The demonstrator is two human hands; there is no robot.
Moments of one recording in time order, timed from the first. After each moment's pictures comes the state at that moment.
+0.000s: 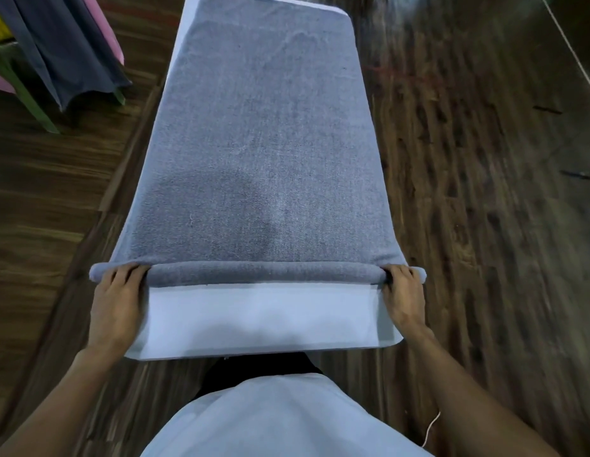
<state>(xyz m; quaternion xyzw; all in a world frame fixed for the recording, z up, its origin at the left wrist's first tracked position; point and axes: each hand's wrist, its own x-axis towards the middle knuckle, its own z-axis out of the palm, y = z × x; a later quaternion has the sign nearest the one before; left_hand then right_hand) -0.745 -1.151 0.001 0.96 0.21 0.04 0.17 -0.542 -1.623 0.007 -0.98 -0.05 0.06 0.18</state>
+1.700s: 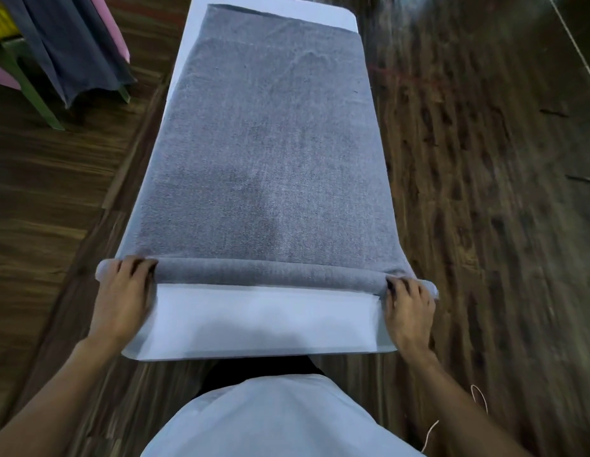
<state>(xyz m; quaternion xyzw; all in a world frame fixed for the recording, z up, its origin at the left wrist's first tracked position) -0.733 -1.150 0.012 0.98 0.15 0.07 0.11 -0.570 -1.627 -0.002 -0.99 -0.08 -0.06 0.06</state>
